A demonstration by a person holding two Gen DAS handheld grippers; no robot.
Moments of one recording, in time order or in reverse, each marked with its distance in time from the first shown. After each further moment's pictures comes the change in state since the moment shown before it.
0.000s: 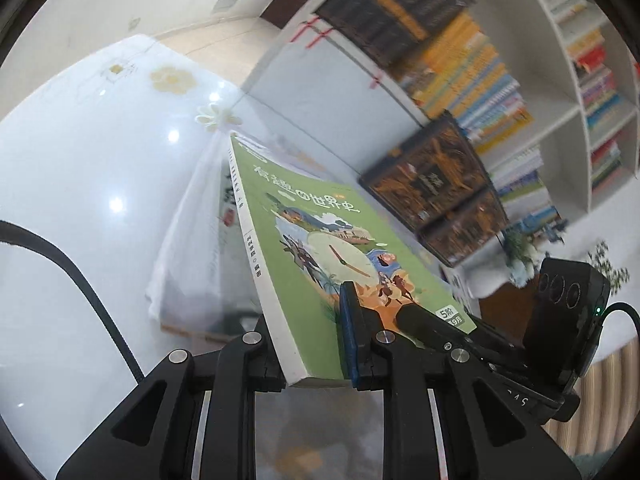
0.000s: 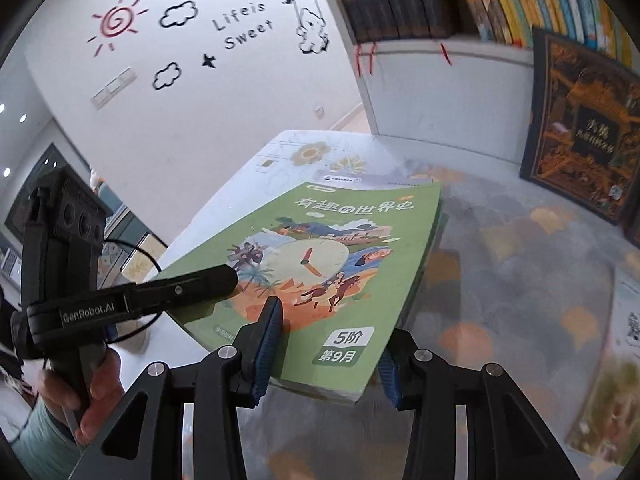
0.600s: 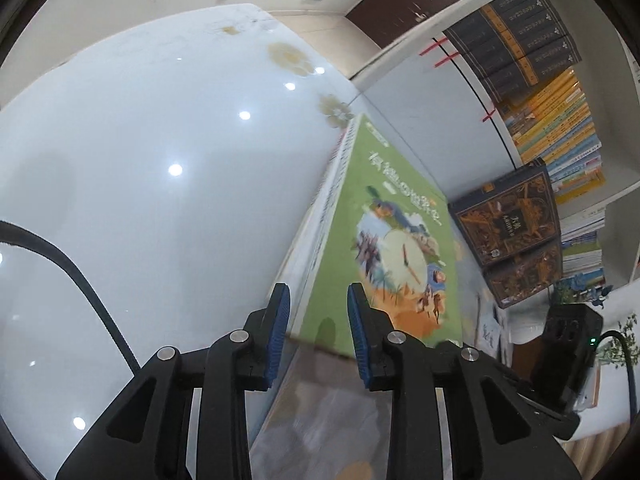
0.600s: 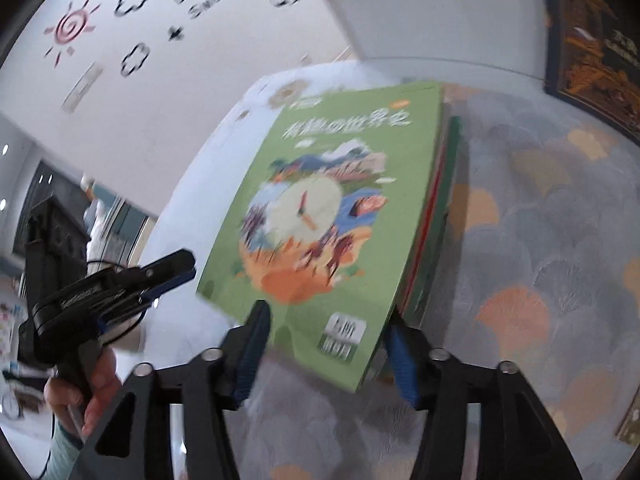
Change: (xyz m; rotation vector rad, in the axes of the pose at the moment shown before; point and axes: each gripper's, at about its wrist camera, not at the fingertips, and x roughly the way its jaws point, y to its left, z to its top) left arm -0.005 0.070 -0.018 -0.209 -0.017 0.190; right arm 0.063 -0.021 -0.009 0.110 0.204 0.069
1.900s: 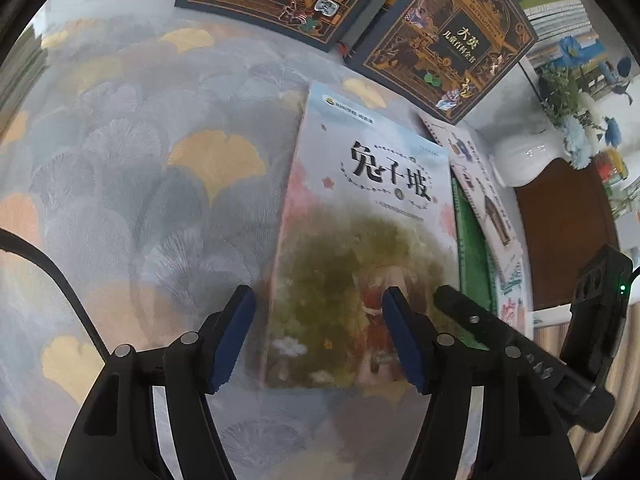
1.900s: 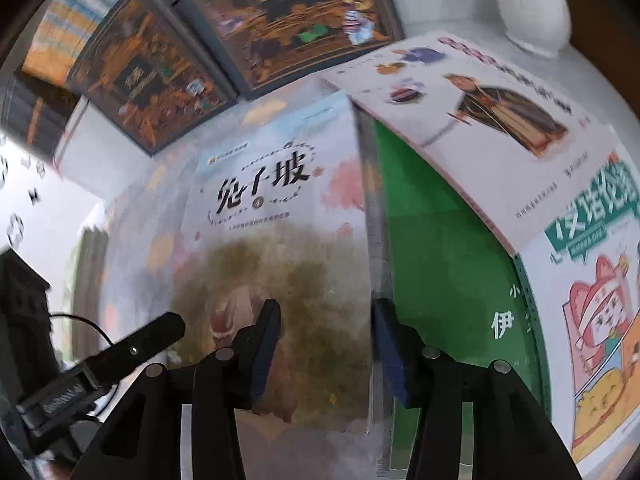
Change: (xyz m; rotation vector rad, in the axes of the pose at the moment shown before) left arm 0.198 -0.316 -0.204 0.421 0.321 -0.016; right arm -0.182 -0.326 -0.144 0.521 -0.188 -0.331
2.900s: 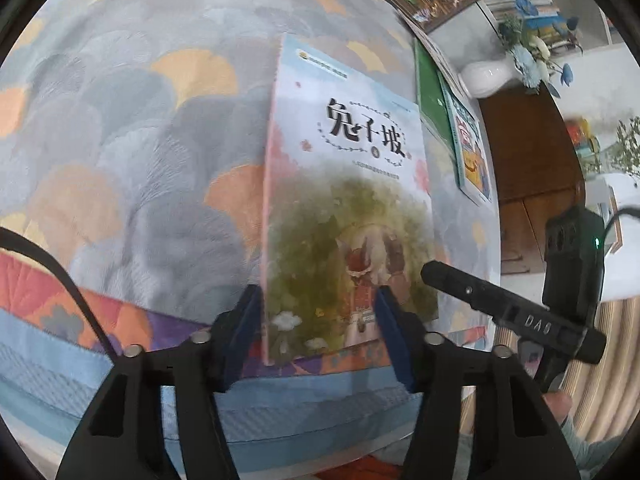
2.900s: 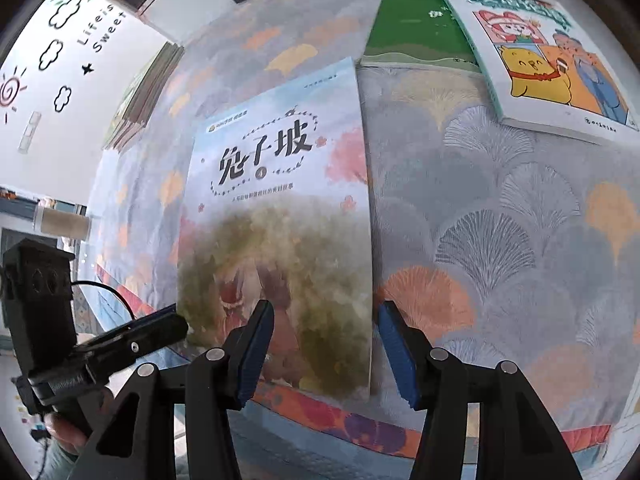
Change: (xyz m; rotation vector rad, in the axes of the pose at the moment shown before) left arm -0.081 0.000 -0.255 -0.179 0.077 -0.063; right arm -0.093 -0.052 -0.206 -0.239 0.285 0.135
